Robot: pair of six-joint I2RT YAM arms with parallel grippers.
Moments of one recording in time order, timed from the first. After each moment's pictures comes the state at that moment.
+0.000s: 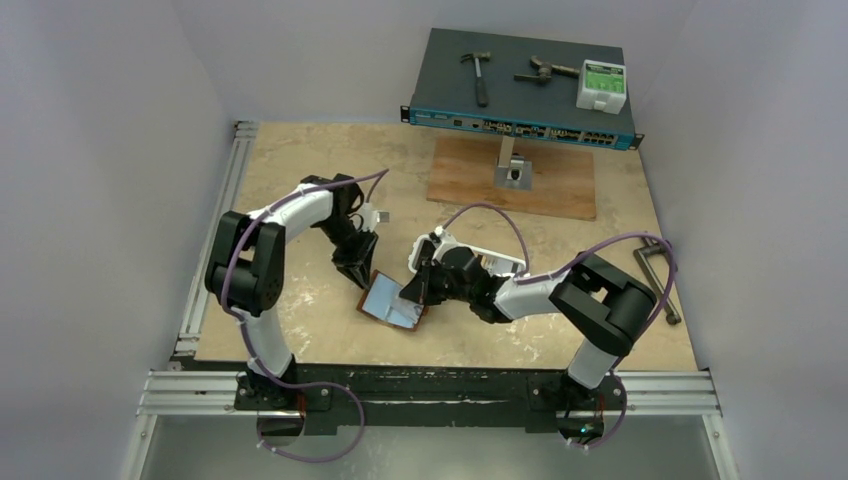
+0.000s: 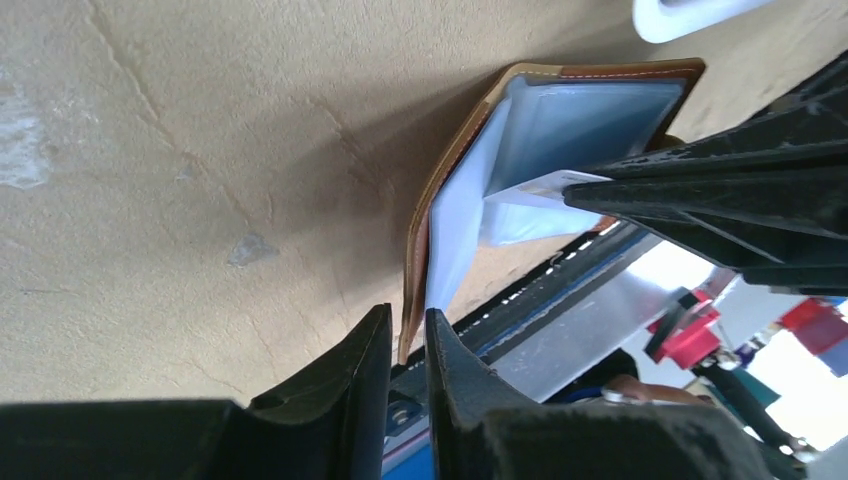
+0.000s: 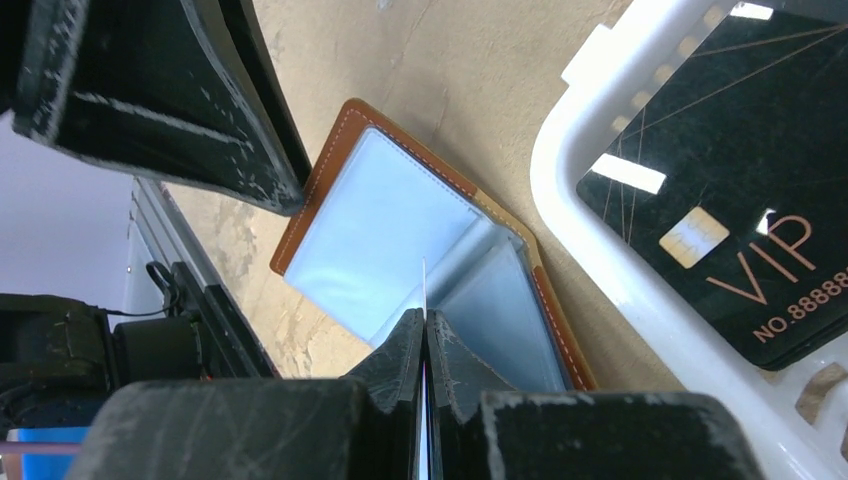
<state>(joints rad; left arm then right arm) -0.33 1.86 1.27 -1.08 0.49 0.06 0.90 1.70 0.63 0.57 -0.15 0.85</state>
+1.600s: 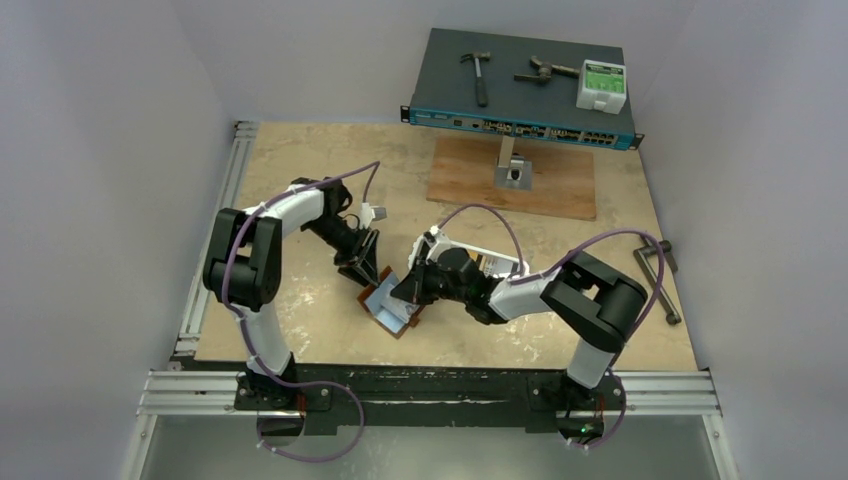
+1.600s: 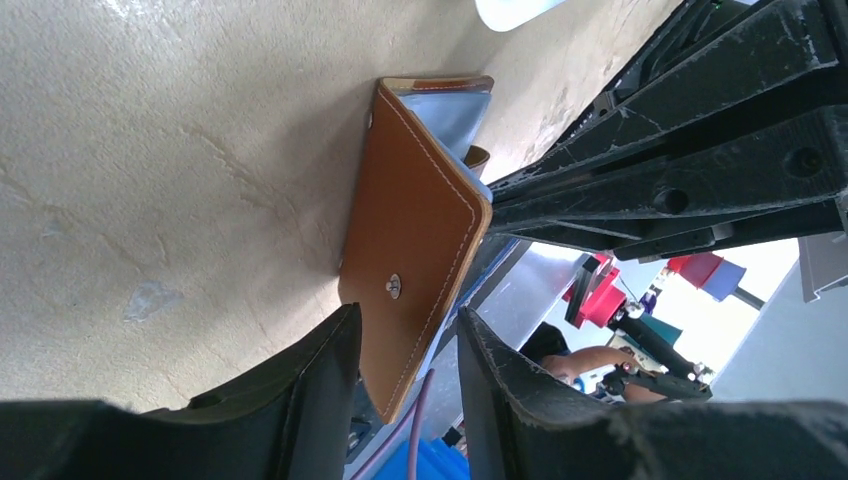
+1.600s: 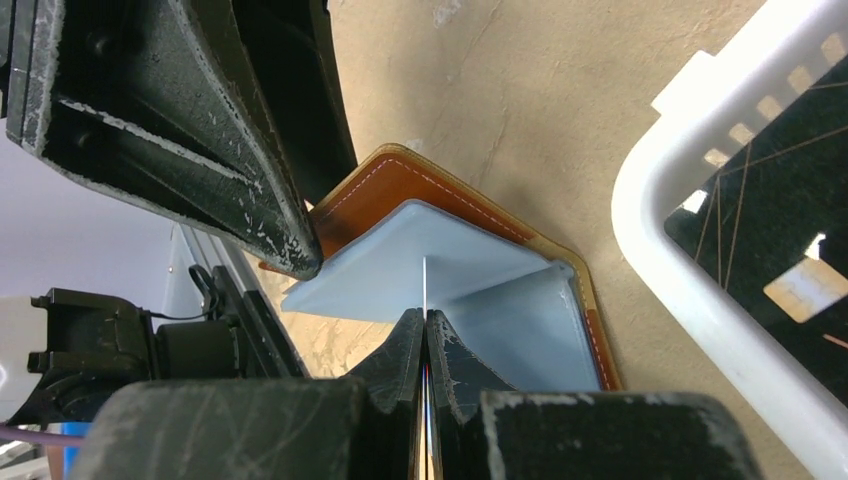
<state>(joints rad) -0.23 1.88 1.24 -1.08 0.79 0.14 0.93 1.73 0.64 0.66 -0.16 0.89</state>
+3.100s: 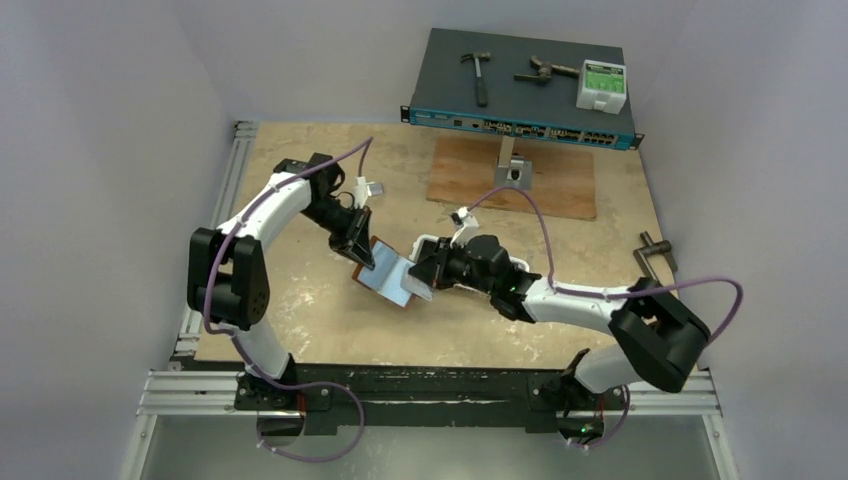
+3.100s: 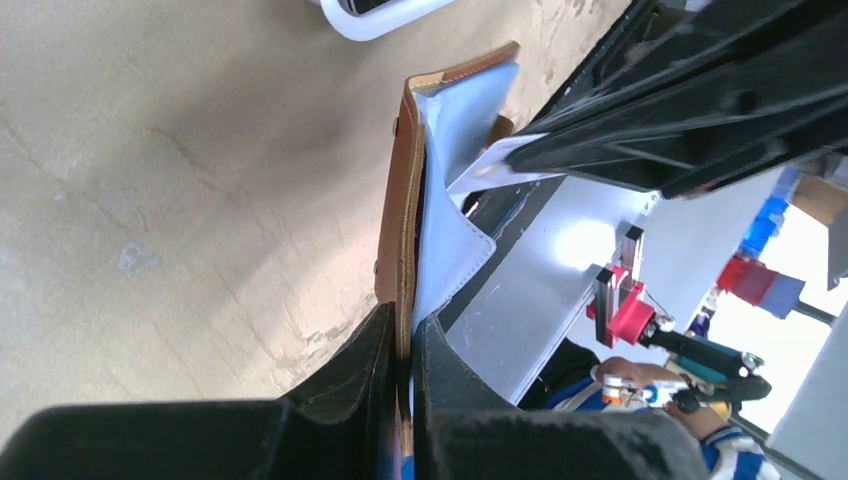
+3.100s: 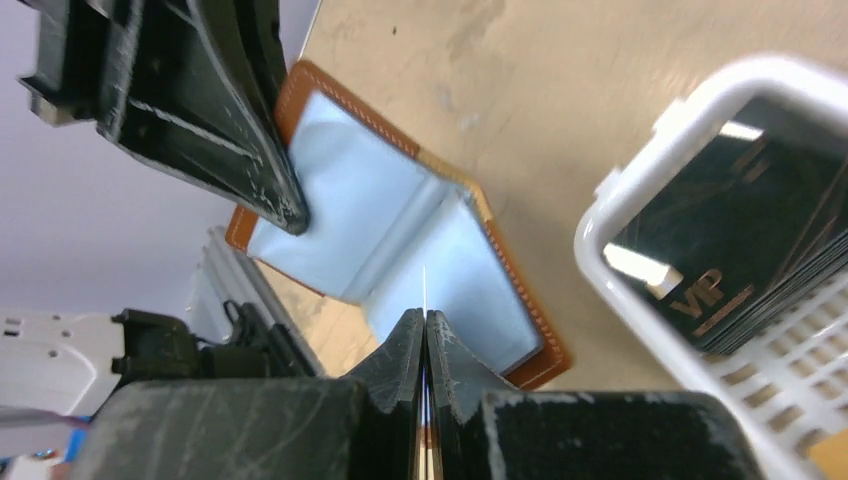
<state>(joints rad) -0.23 1.77 1.37 -1.19 0.82 0.18 0.85 1.46 0.56 0.56 -0.15 0.85</state>
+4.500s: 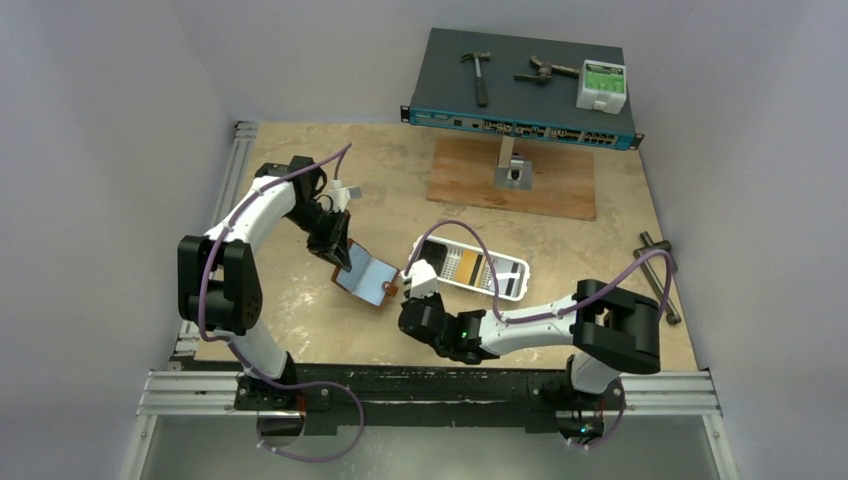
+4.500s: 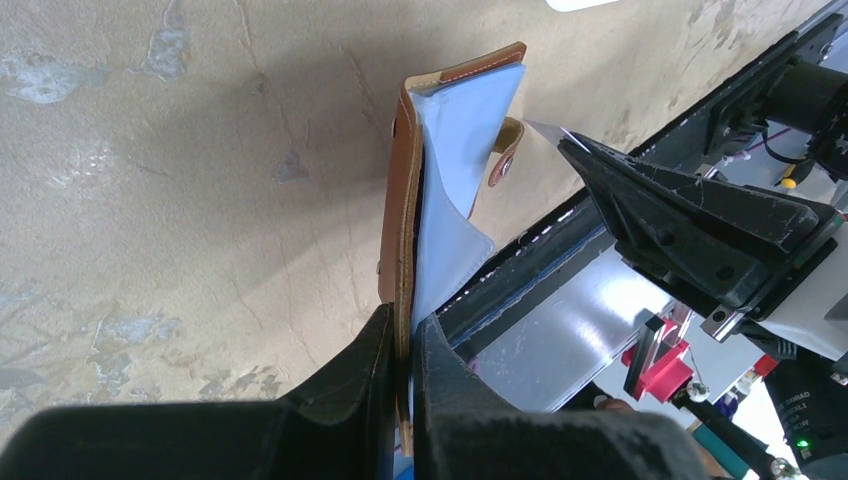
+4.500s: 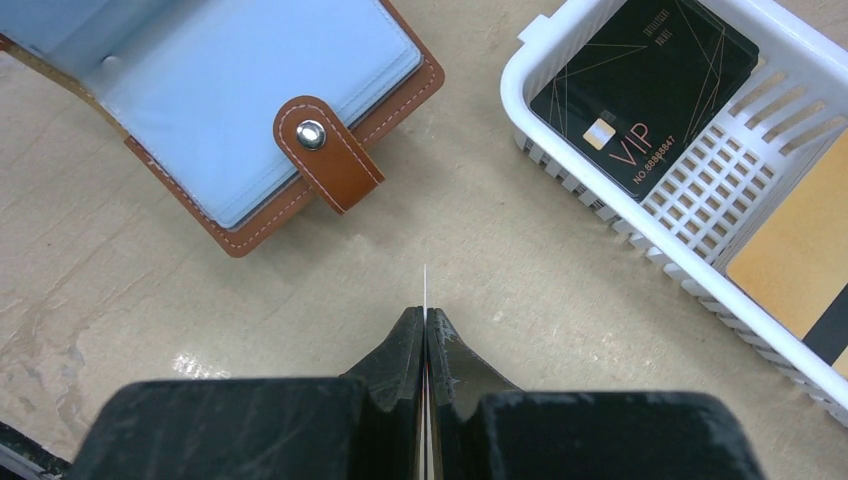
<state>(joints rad) -0.14 1.70 1.32 -1.19 0.58 0.14 1.32 1.61 0.75 0.12 0.71 0.57</state>
